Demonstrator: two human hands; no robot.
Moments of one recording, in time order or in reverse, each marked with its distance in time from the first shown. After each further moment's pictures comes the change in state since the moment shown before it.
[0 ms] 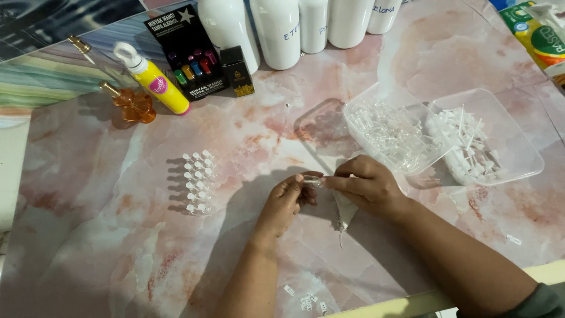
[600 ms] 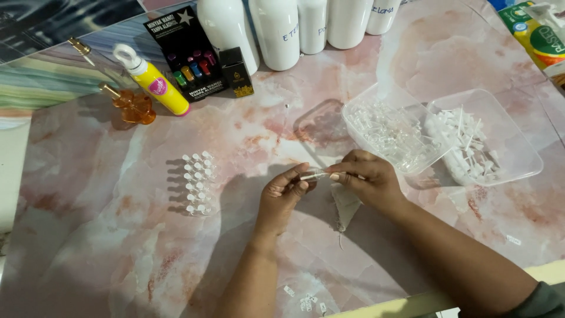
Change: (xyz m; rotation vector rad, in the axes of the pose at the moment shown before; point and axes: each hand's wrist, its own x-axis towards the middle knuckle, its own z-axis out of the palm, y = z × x) left_hand 0.014 -0.019 -0.007 -0.125 -0.024 0.339; right_hand -0.002 -0.004 0.003 0.350 0.104 0.557
